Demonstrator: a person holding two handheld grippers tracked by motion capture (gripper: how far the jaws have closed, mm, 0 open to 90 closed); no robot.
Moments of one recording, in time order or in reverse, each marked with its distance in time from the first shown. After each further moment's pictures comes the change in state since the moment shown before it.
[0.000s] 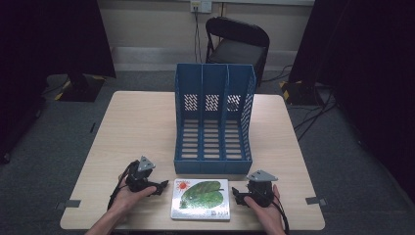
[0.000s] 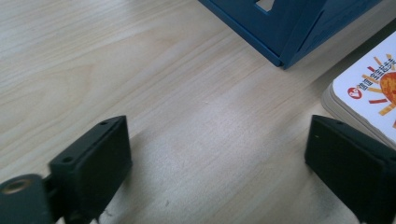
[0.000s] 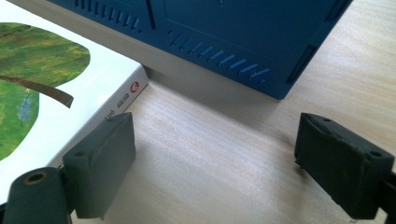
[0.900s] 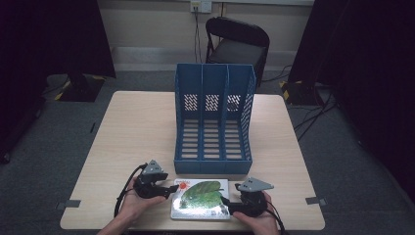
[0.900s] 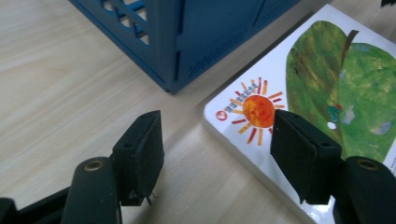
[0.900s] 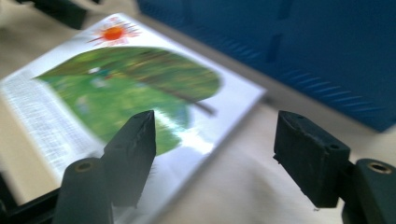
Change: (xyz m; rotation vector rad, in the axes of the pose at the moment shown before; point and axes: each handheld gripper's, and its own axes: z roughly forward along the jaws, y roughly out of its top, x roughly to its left) left arm -0.033 0.011 -0.007 -0.032 -0.233 0.019; right arm 0.042 0.006 -0.027 -0.054 0.233 -0.067
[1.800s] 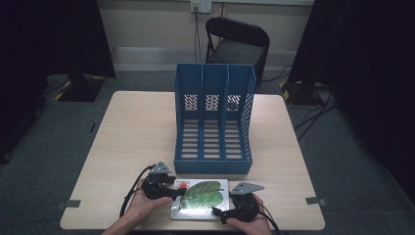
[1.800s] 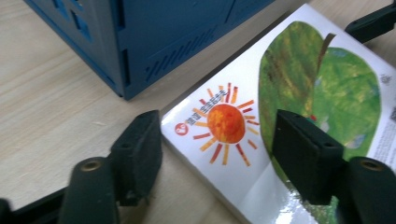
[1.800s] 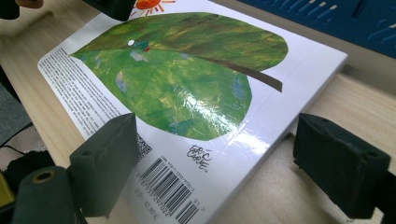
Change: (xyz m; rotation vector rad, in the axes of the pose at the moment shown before) left arm -0.007 0.003 0.017 0.008 -0.086 -0.060; right arm 0.012 -0.007 0.017 0.085 0.091 0.049
